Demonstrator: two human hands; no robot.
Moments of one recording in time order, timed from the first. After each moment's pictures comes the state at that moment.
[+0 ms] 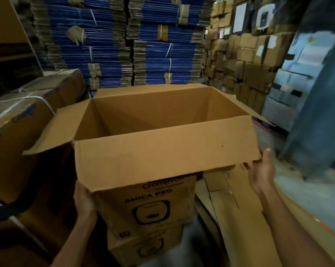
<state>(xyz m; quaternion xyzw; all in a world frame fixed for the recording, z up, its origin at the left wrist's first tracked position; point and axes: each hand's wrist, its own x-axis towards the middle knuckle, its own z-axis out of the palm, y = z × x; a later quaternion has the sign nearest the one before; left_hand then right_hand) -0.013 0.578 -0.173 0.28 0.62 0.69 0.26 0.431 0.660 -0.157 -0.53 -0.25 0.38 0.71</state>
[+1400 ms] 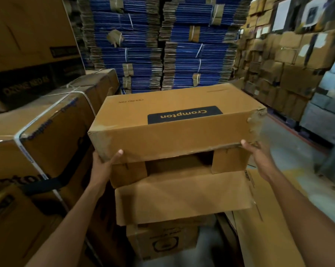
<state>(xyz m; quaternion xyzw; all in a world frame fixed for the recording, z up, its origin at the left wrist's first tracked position) -0.050 0.580 -0.118 0.34 0.66 0.60 0.31 0.405 0.721 -0.140 -0.55 -0.49 0.43 0.52</state>
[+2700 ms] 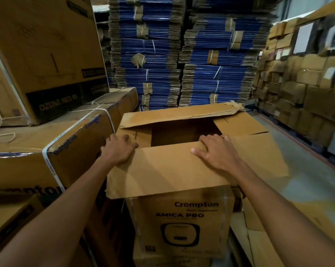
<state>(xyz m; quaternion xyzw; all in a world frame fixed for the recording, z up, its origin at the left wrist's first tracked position) -0.068 0.646 -0.009 0.50 0.85 0.15 0.04 0.246 0.730 -0.033 -0.46 -0.87 -0.04 0.18</state>
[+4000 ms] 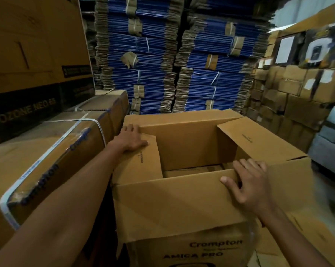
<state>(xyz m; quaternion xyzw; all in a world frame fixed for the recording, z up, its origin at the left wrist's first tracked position) -0.170 0.828 0.007 0.63 0.77 0.08 0.06 0.222 0.769 -0.077 -0.43 -0.80 -0.18 0.38</state>
